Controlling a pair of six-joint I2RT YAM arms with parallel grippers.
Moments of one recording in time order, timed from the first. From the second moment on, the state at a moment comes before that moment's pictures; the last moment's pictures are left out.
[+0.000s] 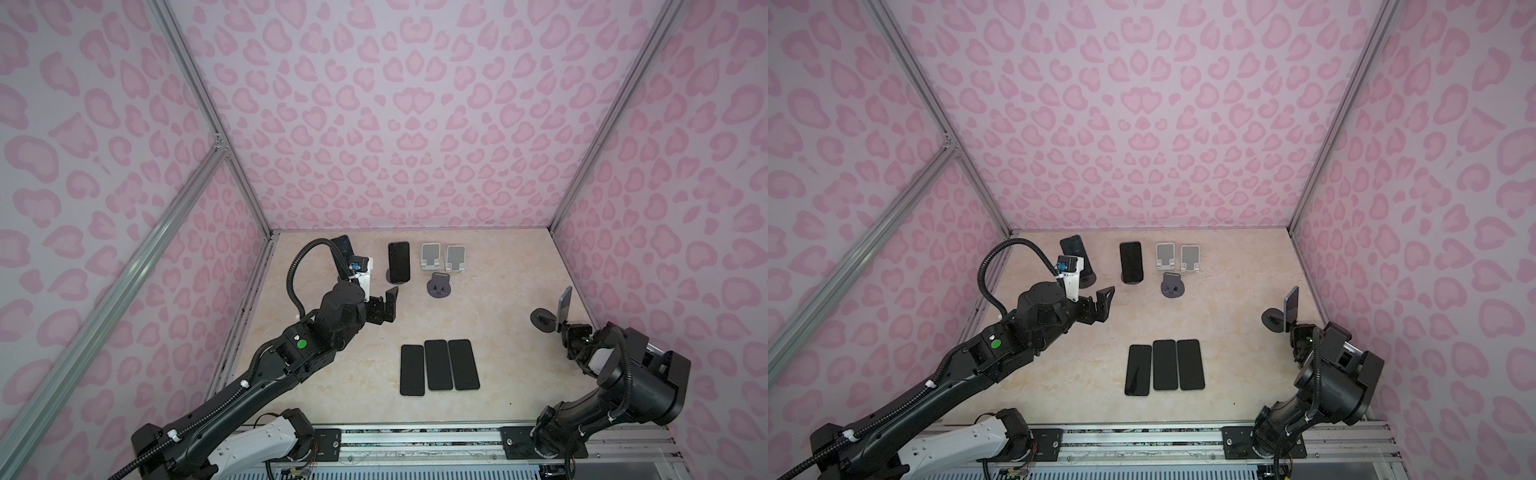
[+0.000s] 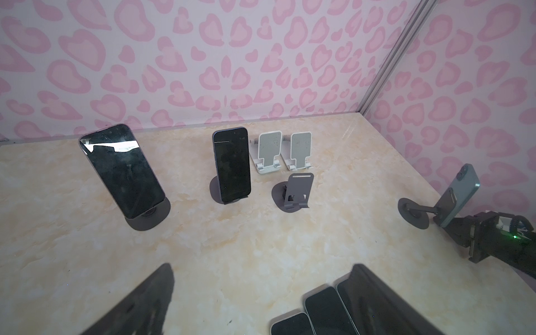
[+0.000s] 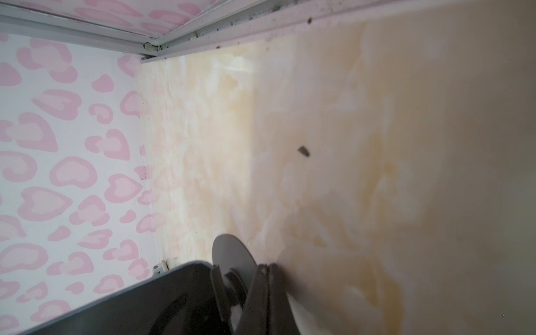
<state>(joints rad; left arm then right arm) -0.82 1.00 0.99 -0.40 -0.36 -0.34 -0.72 1.61 0.40 0.44 -0.48 0.99</state>
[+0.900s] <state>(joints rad) -0.82 1.00 0.99 -0.40 -0.36 -0.34 -0.53 1.65 0.43 0.48 -0.45 1.06</state>
